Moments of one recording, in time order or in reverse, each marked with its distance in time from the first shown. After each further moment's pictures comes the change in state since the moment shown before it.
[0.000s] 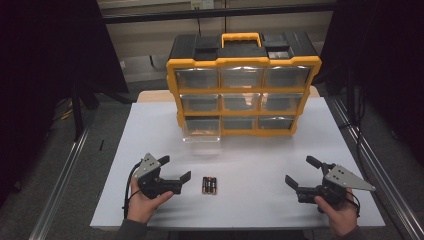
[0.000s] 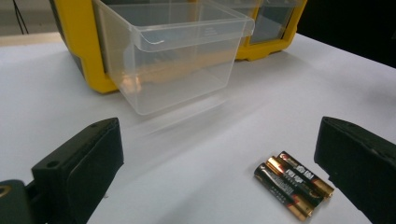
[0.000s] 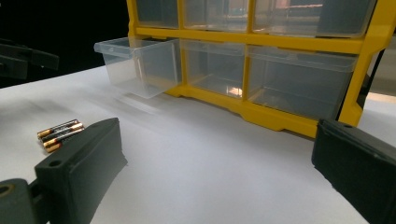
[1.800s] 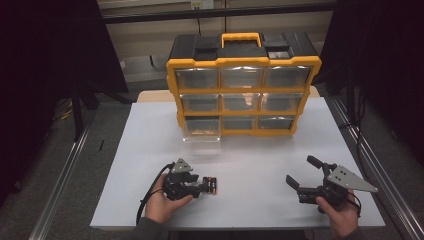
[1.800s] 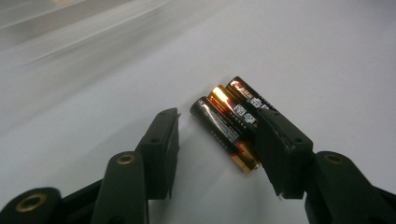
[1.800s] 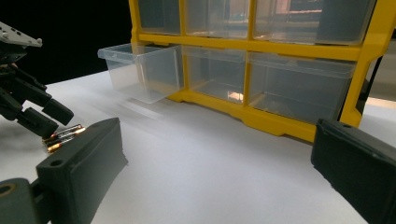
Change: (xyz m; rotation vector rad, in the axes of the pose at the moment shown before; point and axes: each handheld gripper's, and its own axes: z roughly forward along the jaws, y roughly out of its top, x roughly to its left) left arm -0.037 -0.003 0.041 0.401 -0.101 0.038; right arm 0.001 0.002 -0.004 -0.018 0.007 -0.002
